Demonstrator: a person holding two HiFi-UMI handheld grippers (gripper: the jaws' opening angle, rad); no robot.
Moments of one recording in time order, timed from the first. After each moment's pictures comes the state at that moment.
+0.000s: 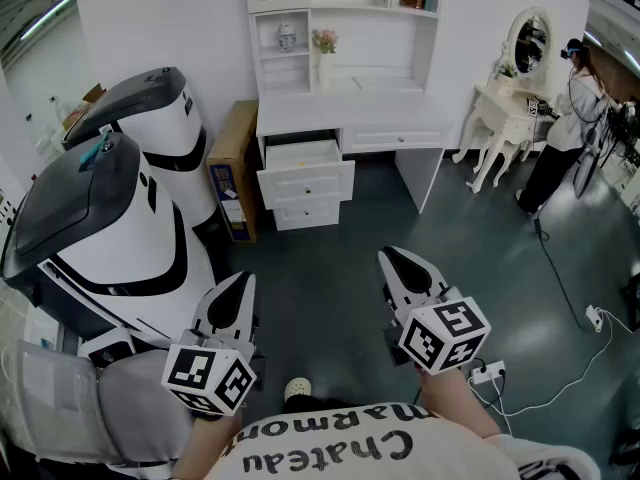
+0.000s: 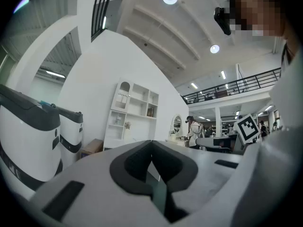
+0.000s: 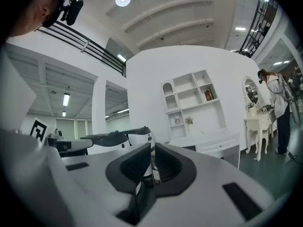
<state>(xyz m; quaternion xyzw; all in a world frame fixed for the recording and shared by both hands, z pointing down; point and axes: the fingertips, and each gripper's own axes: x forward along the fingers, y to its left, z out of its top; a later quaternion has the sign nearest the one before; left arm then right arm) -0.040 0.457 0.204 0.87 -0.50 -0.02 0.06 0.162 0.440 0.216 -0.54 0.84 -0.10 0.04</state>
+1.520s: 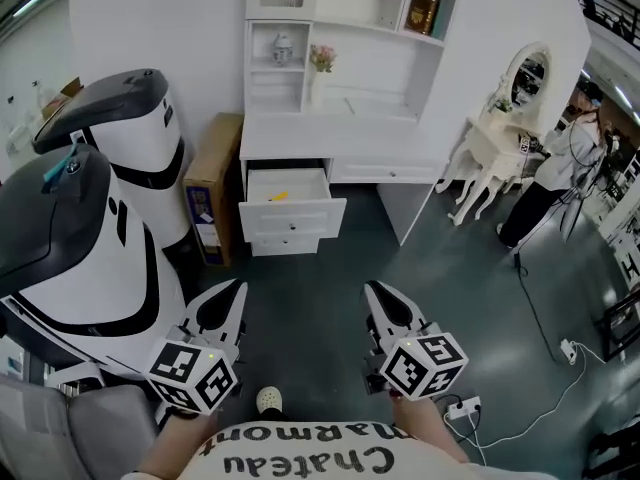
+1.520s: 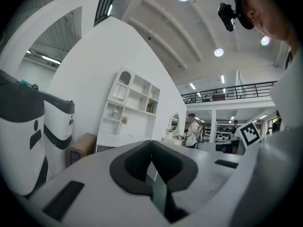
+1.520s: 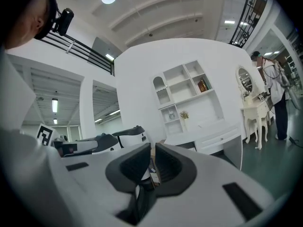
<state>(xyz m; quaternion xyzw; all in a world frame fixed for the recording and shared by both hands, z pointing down) -0.055 0.305 0.223 0.89 -0.45 -0.02 0.10 0.144 0.318 0.244 -0.56 0.81 -0.15 0.05</state>
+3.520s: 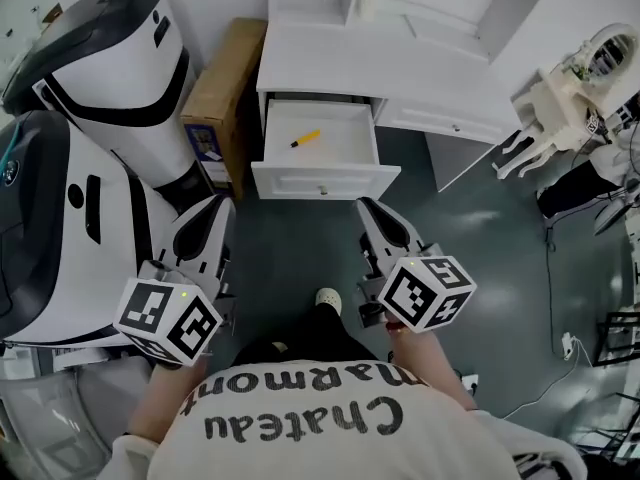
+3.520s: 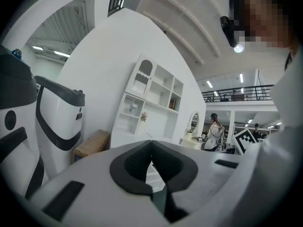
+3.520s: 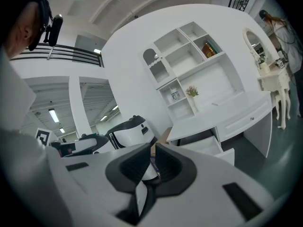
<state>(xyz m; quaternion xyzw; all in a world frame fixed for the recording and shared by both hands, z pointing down) -0.103 0.027 0.270 0.84 -0.52 -0.02 0.15 0.083 0.012 0.318 -0.49 0.83 -0.26 0.03</state>
